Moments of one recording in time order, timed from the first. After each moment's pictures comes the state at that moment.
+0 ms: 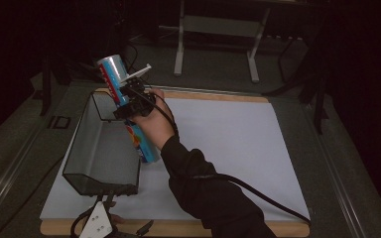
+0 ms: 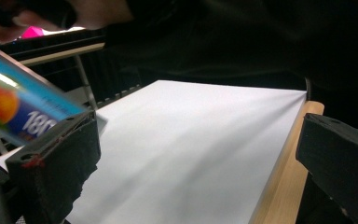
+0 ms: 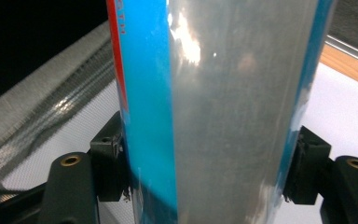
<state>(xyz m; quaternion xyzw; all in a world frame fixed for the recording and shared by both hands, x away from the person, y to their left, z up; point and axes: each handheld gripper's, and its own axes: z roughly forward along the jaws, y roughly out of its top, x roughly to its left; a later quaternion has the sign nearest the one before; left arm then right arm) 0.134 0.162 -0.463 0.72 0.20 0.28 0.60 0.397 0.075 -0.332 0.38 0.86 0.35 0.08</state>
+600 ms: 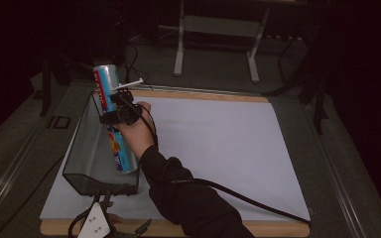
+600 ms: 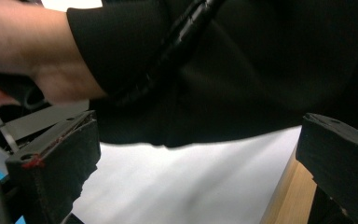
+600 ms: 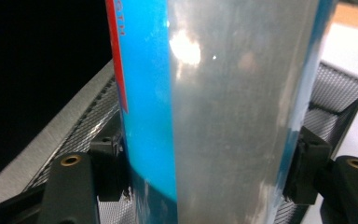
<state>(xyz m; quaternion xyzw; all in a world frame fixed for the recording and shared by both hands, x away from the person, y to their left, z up) 0.132 0.165 -0.462 0.71 0.21 0.29 0.60 0.400 0.111 -0.377 0.43 0.81 0.39 0.01</state>
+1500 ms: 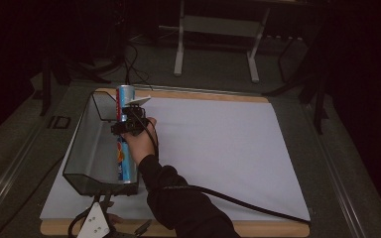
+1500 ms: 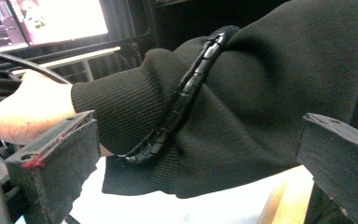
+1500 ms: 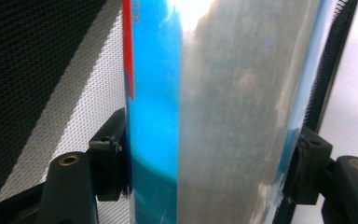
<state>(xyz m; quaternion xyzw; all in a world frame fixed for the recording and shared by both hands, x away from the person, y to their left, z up) 0.133 0.165 -0.462 0.71 0.21 0.29 0.60 0.417 0.105 -0.445 0.54 0.78 0.32 -0.02</state>
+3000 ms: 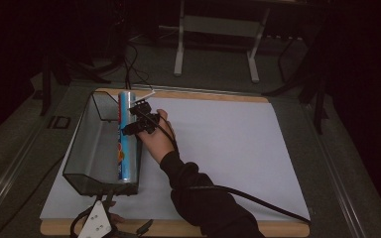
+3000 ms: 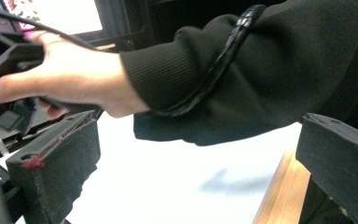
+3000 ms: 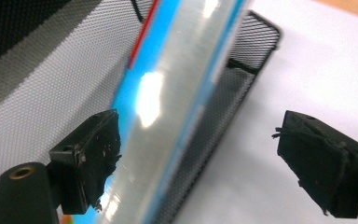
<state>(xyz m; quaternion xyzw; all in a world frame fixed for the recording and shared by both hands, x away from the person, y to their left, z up) 0.136 0.162 -0.463 0.72 0.21 0.27 0.61 0.412 0.069 -0.422 0.43 0.84 0.31 0.10</state>
